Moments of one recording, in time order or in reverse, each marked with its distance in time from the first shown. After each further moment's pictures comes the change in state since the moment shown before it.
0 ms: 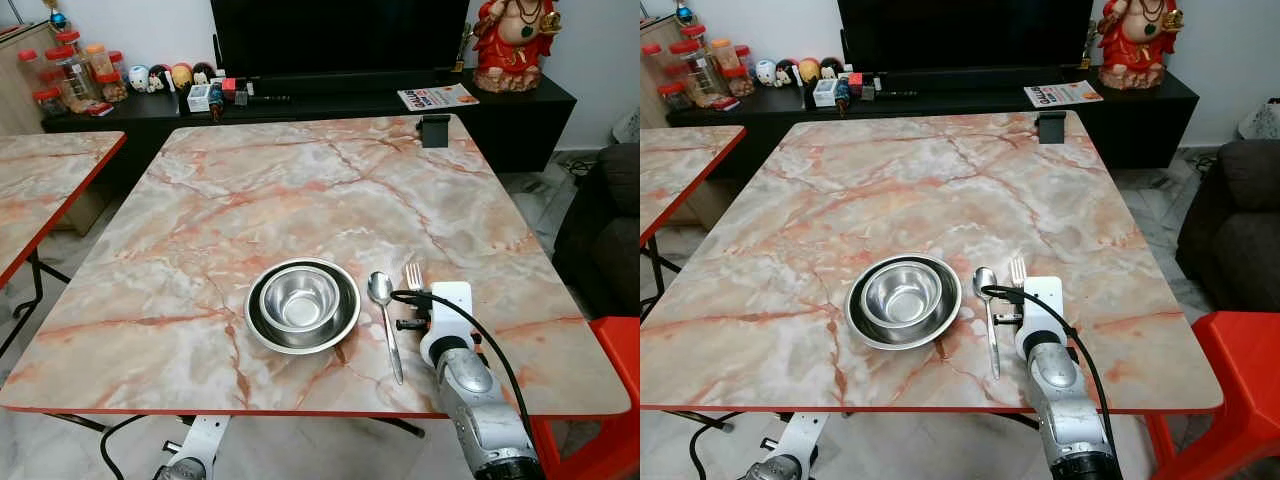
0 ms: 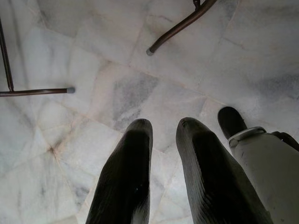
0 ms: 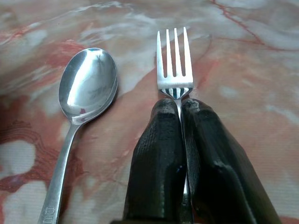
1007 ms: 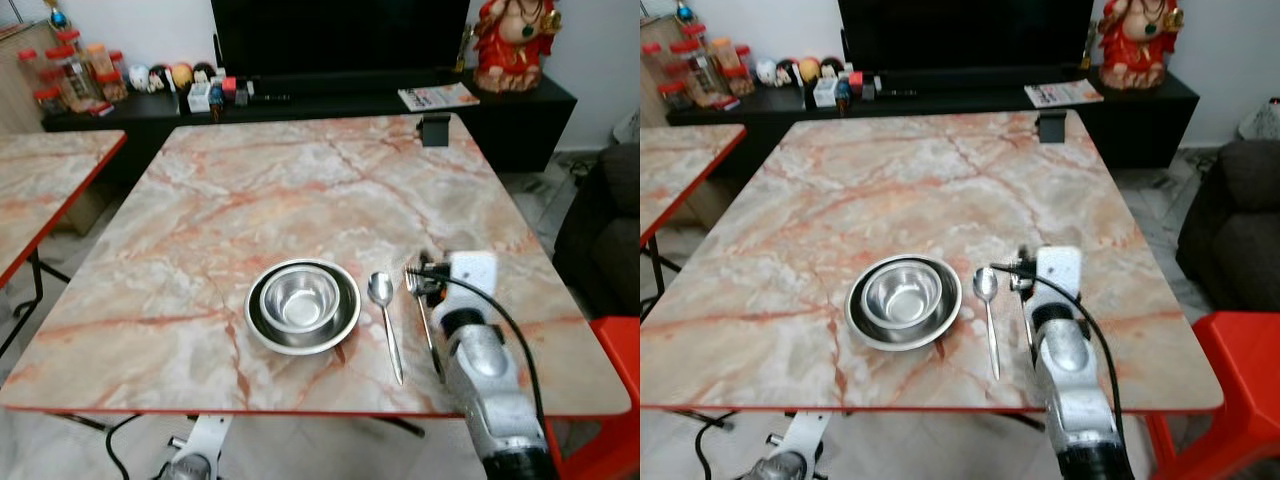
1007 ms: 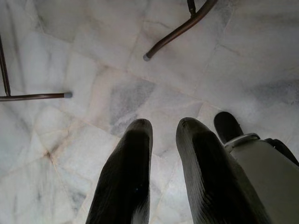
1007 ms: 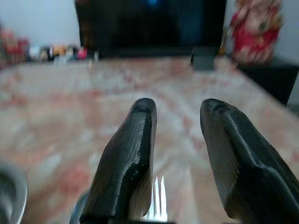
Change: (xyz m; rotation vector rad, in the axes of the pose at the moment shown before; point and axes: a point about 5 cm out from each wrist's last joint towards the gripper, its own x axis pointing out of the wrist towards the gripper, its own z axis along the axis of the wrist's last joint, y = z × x) left arm 0.001 -0.004 0.007 -0.008 -0.018 -0.008; right arm -0.010 -0.010 0.068 0.005 -0.424 -0.045
